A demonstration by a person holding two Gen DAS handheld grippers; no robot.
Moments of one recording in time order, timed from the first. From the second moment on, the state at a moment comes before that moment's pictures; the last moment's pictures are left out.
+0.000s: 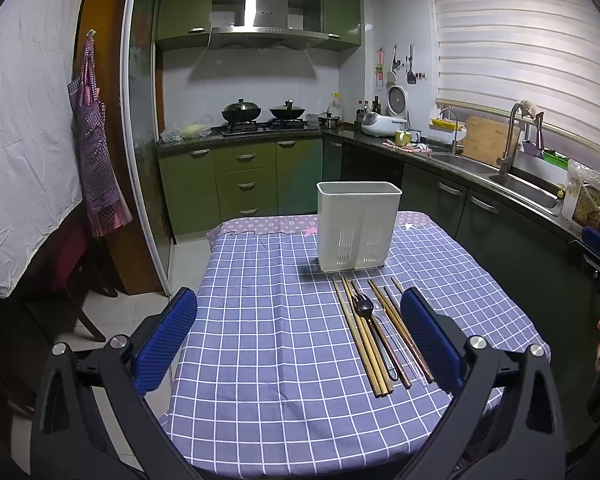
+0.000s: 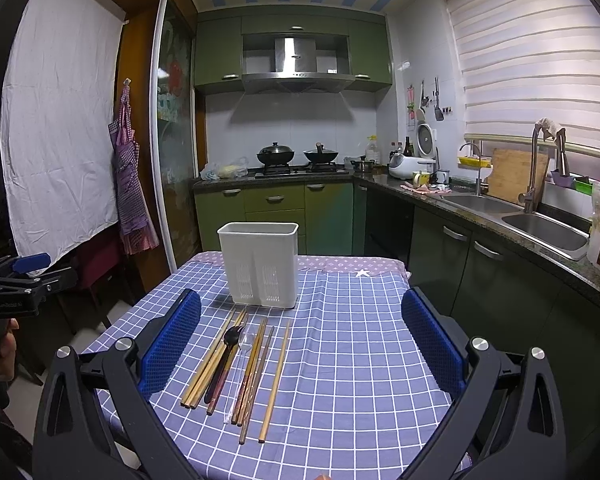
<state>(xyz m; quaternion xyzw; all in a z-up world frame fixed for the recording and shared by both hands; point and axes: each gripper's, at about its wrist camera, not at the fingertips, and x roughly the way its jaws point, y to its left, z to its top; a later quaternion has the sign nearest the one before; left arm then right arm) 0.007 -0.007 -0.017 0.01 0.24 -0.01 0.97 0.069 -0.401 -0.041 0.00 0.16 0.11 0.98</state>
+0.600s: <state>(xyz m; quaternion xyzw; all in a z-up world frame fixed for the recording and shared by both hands) 0.008 -0.006 -0.014 0.01 0.25 -0.01 0.97 0.073 -0.402 -0.043 0.00 0.17 0.11 0.98</state>
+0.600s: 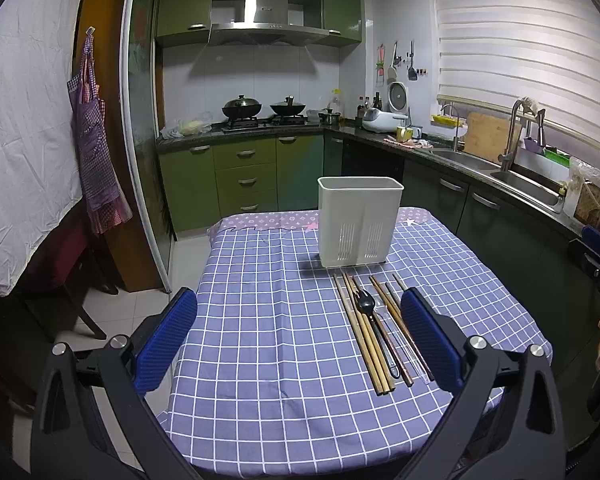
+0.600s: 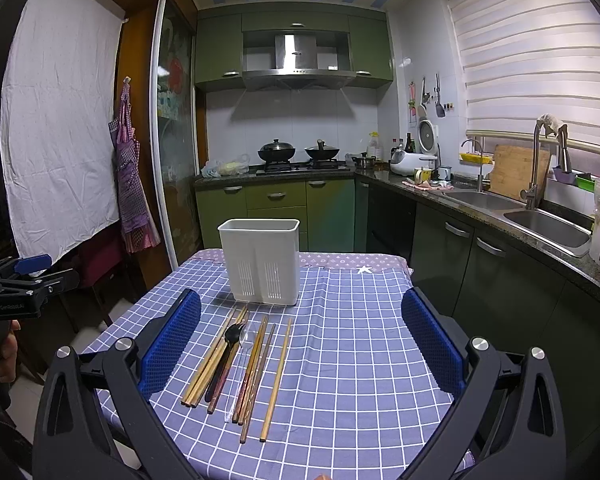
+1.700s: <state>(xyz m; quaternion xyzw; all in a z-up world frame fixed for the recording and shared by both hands) 0.012 -0.007 -0.019 0.01 0.25 -0.01 0.97 0.080 -0.398 -0.052 0.00 0.17 0.11 0.98</state>
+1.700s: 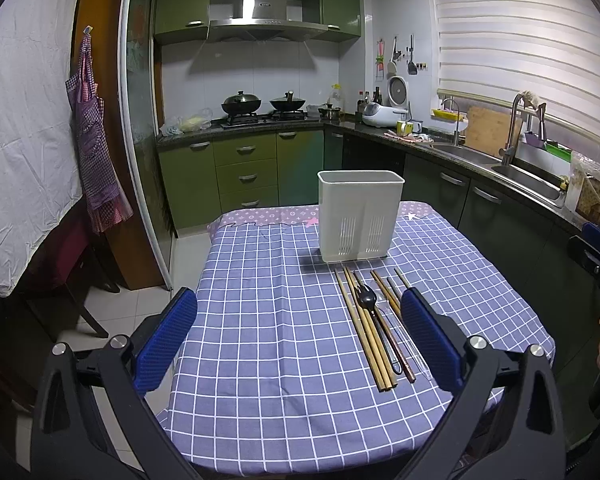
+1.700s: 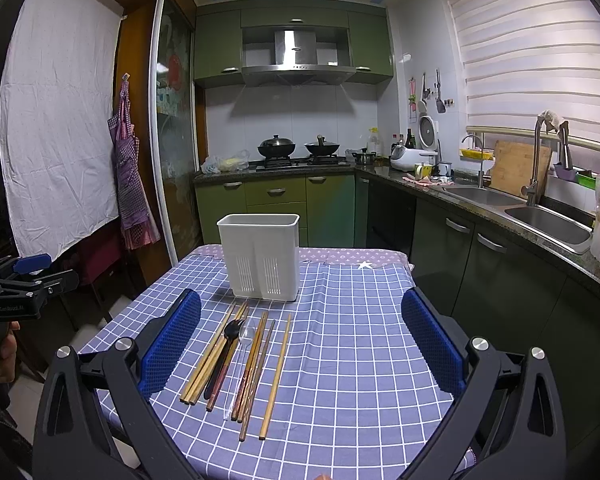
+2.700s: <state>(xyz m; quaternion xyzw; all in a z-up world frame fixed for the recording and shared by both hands) 0.212 -0.088 -0.130 -0.05 0.59 -0.10 0.80 0.251 -0.430 -0.134 -0.03 0.48 0.12 0.87</state>
